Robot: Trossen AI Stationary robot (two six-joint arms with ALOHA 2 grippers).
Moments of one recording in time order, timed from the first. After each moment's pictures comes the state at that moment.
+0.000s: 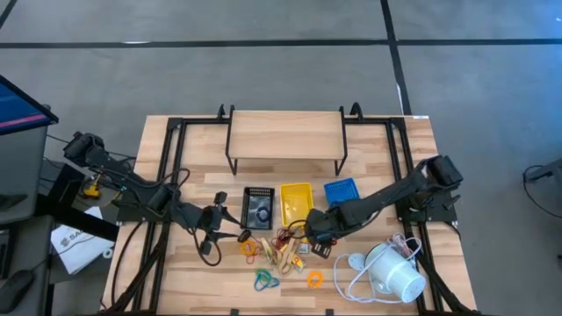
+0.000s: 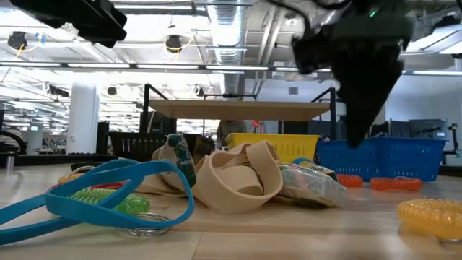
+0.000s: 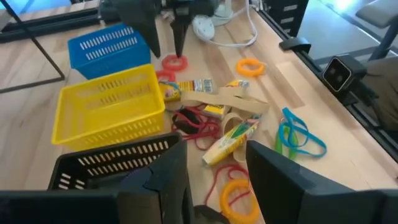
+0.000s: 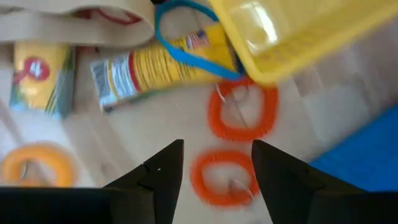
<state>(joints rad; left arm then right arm) -0.53 1.01 0.56 -0.07 -0.33 -0.07 0.35 1.79 1.19 -0.78 0.10 0.79</state>
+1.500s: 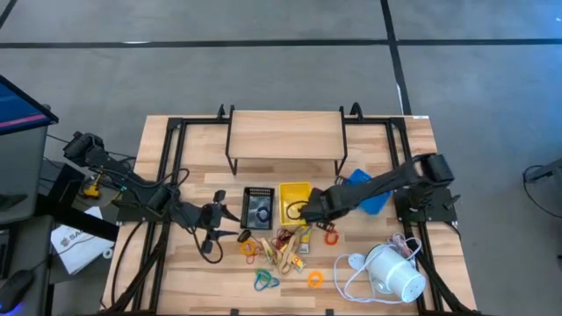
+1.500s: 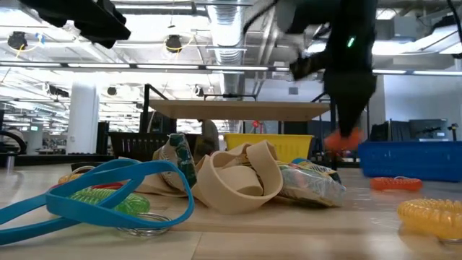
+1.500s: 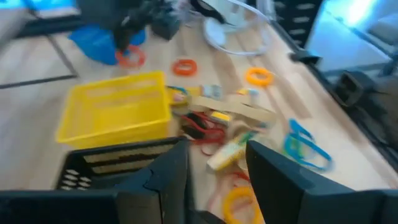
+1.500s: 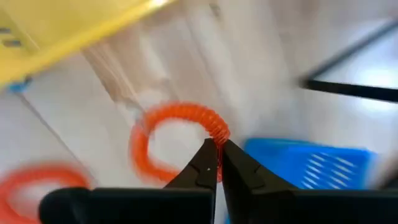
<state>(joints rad) -0.53 1.00 0.56 -0.05 -0.40 -0.12 0.24 1.81 1.29 -1.18 0.36 0.69</state>
